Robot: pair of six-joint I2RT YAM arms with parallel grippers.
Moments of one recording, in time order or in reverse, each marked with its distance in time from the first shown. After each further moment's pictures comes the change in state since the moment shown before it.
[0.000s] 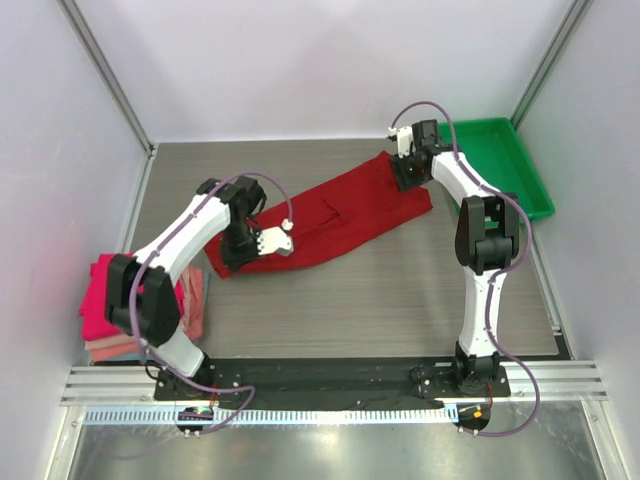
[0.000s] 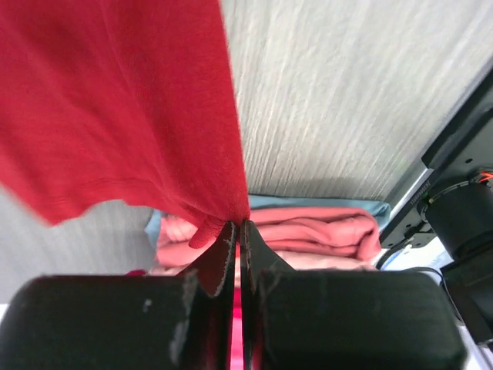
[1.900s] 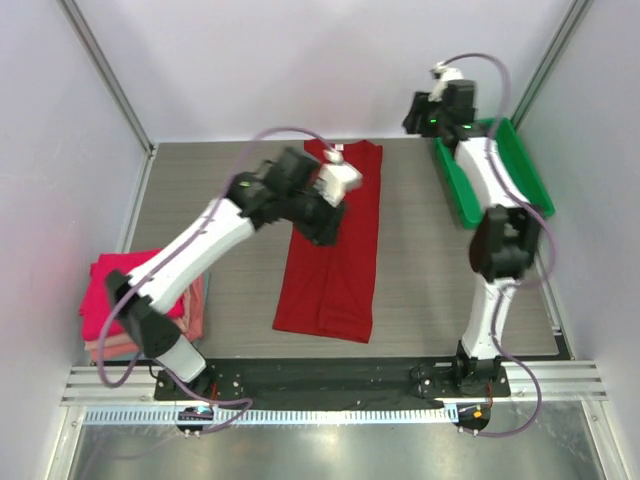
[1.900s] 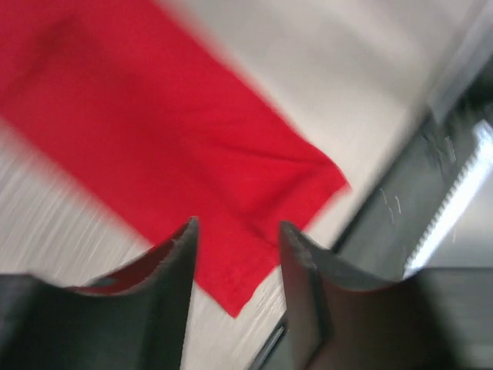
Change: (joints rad) left arm -0.450 0.000 0.384 0.355 0.244 -0.890; right arm -0.037 0.026 0.252 0.262 -0.066 0.405
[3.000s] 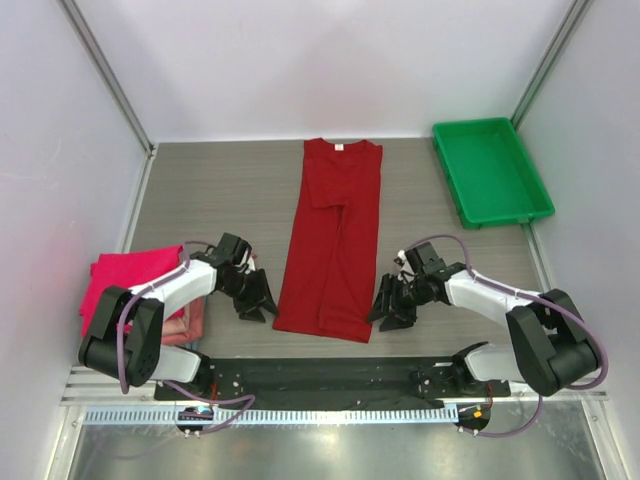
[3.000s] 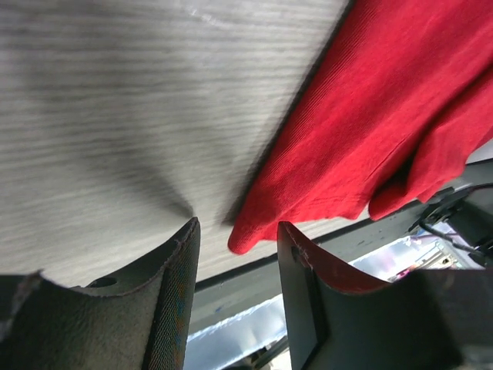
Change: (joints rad) left arm 0.478 -0.290 -1.116 0.387 0.096 -0.782; right arm 0.299 -0.893 -1.555 -0.087 -0.447 0.642
